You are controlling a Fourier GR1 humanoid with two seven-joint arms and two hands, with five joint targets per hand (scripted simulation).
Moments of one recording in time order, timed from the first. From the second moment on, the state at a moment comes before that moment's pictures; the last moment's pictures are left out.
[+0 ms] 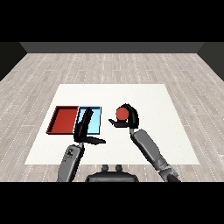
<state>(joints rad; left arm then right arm) -0.09 0.00 -0.23 -1.72 0.01 0.05 -0.18 -0.47 -0.12 0.42 -1.39 -0.31 -0.52 -0.30</state>
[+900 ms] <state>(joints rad) -0.21 0.00 -0.38 -1.46 0.07 0.19 -0.22 -0.37 -0.02 0.39 -1.52 -0.14 -0.43 -0.30</state>
